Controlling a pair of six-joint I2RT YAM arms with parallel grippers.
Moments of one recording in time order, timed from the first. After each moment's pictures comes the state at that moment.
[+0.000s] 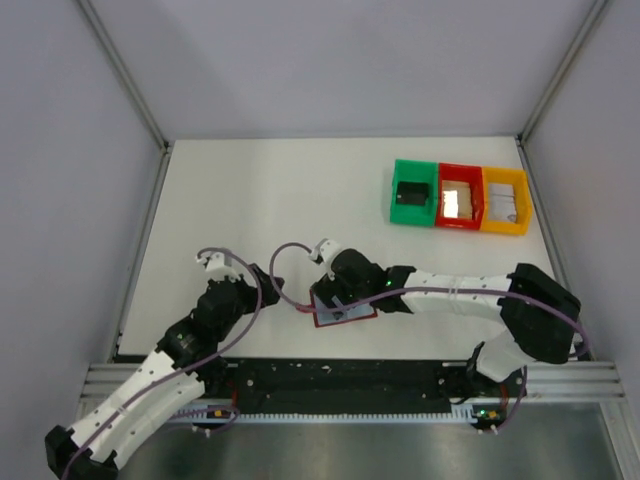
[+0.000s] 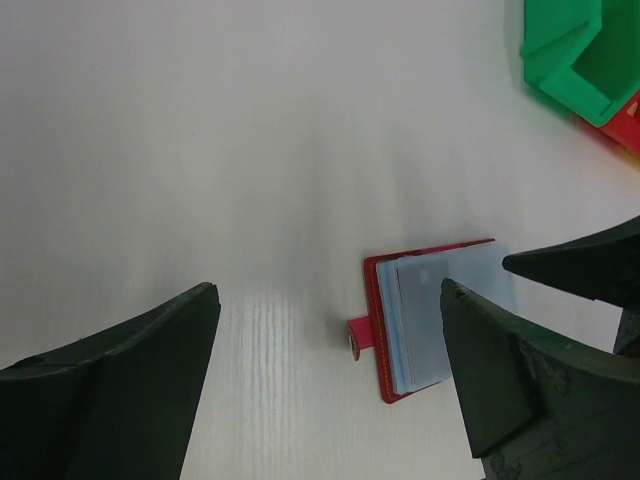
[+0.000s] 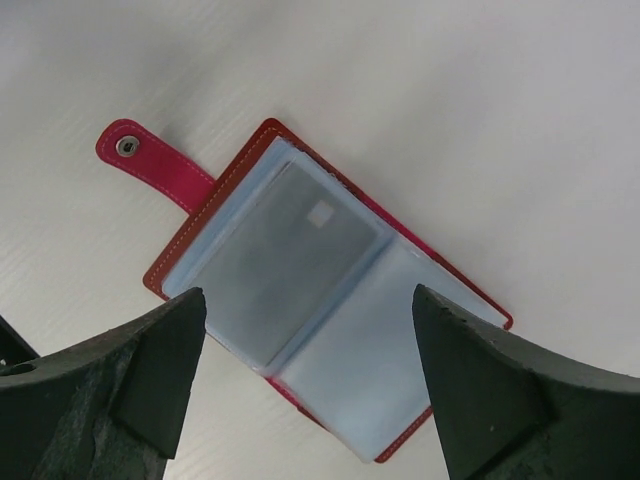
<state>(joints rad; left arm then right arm) -0.65 0.42 0.29 -0.30 -0.28 -0.79 1.06 1.50 0.86 -0.18 0.13 0.15</state>
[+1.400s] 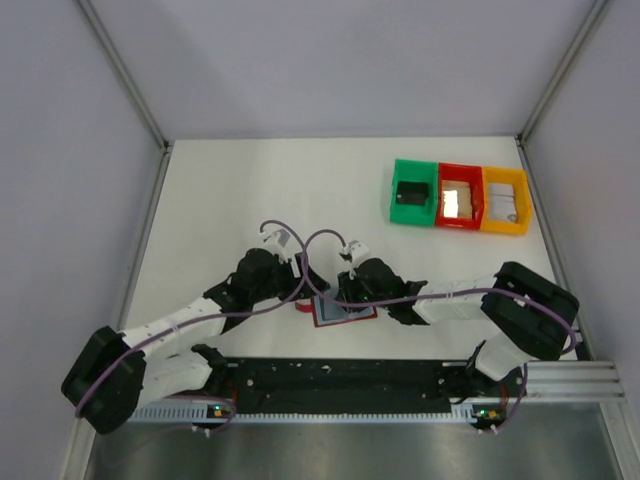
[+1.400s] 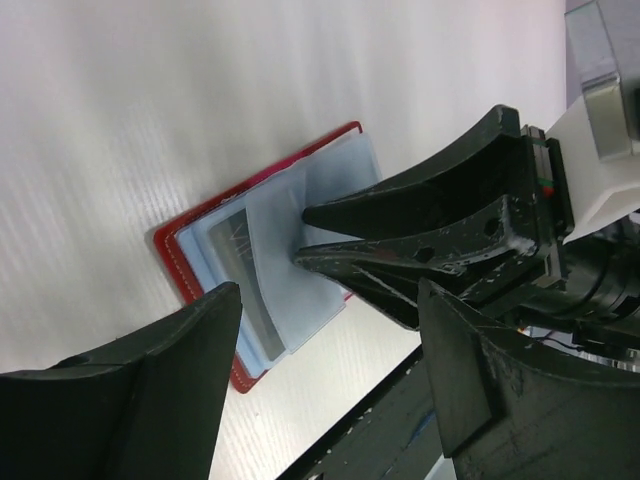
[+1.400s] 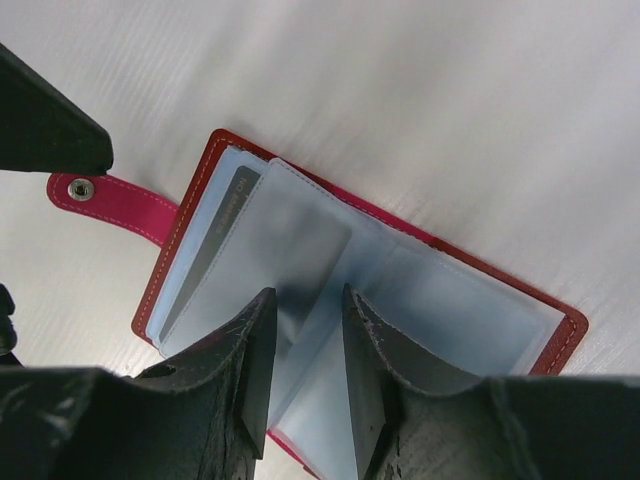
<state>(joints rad) -0.65 1.06 0.39 0.15 0.24 -0.83 0.97 1.54 0.57 0.33 0.05 0.43</state>
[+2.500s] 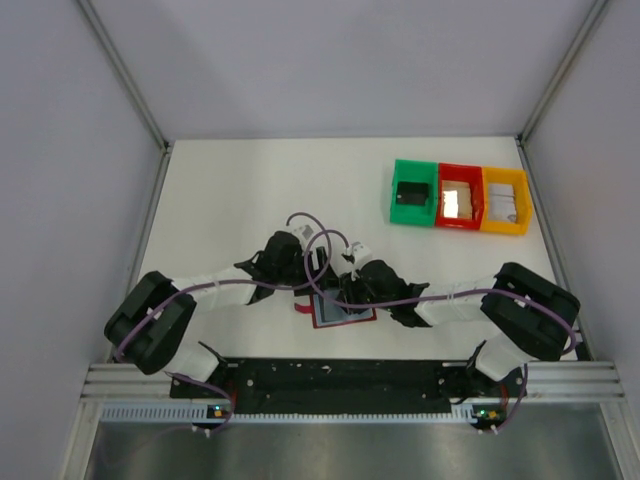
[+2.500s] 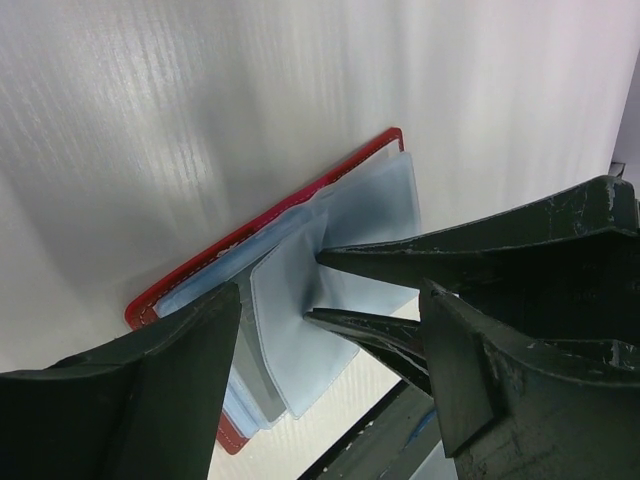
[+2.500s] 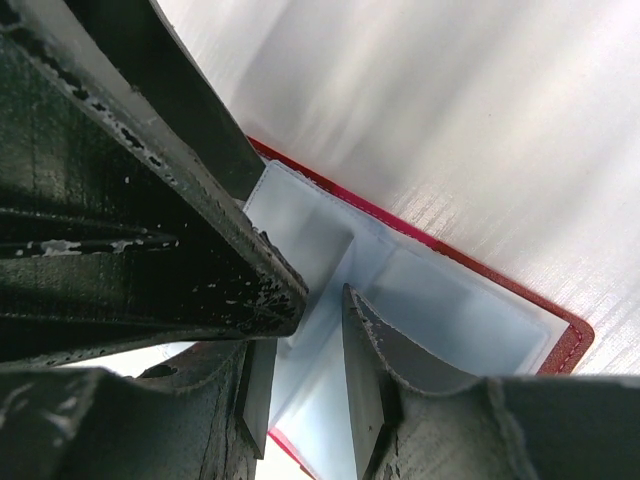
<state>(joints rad) -0.65 1.46 0.60 0.13 0.35 -0.82 0.97 1.54 0.53 0.39 0.02 0.46</state>
